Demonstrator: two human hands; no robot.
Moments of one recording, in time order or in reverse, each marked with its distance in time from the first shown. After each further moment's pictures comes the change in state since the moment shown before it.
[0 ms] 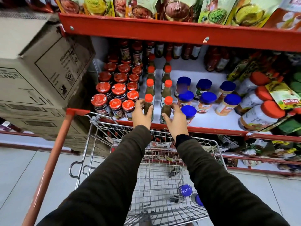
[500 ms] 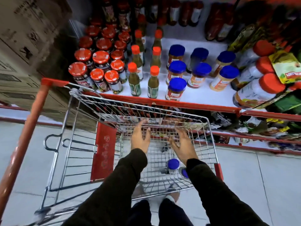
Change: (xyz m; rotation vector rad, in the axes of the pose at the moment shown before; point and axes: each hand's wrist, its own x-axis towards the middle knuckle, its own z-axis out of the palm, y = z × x) left_hand -0.157 -0.096 0.031 0.196 -0.232 -0.152; right_hand -0.121 0.155 -0.045 -0.253 -0.383 0.149
